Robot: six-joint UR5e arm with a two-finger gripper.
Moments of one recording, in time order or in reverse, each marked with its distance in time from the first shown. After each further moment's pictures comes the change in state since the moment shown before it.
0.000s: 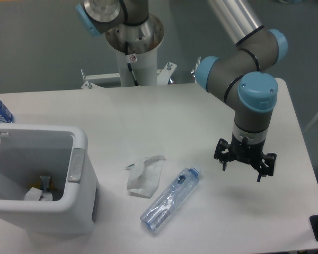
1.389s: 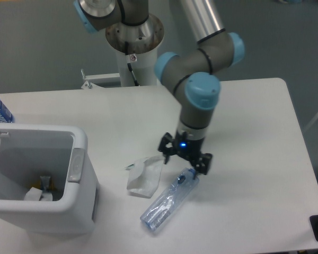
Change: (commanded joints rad) arm -0.187 0.126 -0.301 0.095 -0.152 -0.029
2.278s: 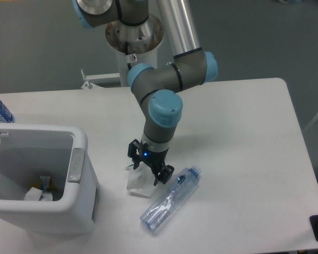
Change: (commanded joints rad) arm -0.098 -0.046 -0.006 0.014 -0.011 0.017
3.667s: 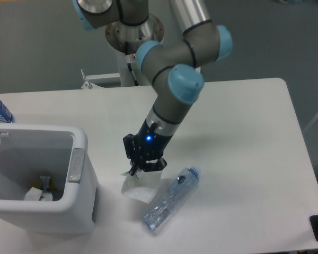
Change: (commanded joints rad) arm 0.110 0.132 0.207 -0.213 -0.472 -0.134
